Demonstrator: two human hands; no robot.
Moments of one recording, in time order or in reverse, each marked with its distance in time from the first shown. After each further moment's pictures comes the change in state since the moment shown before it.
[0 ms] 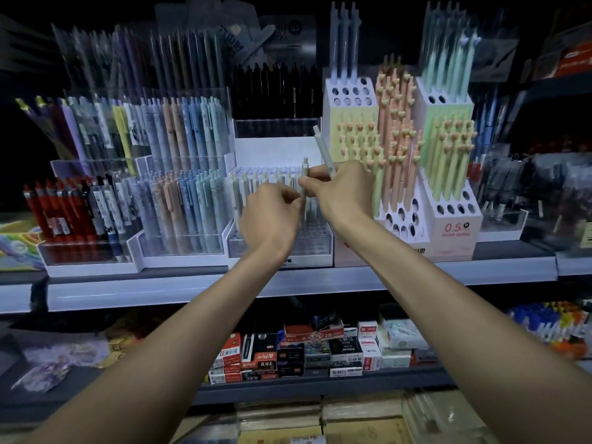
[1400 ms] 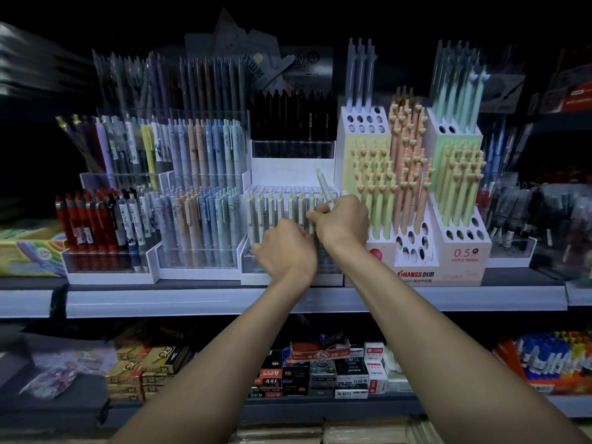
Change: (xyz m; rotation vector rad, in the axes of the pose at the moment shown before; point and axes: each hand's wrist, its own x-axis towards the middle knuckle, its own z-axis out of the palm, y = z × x) left_hand -0.010 -0.003 0.017 0.173 -0.049 -0.230; right_hand -0.006 -0.001 0.025 -0.207 0.036 0.172
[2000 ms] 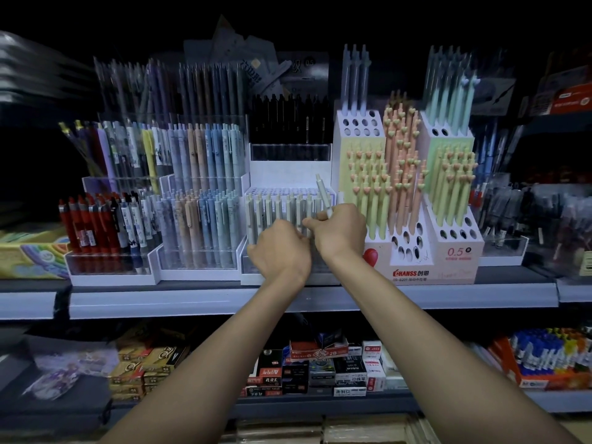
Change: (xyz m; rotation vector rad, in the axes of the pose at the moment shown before) left_hand -0.004 -0.002 -0.014 0.046 -0.006 0.029; right_hand -0.015 0.005 -0.006 0.020 -0.027 -0.020
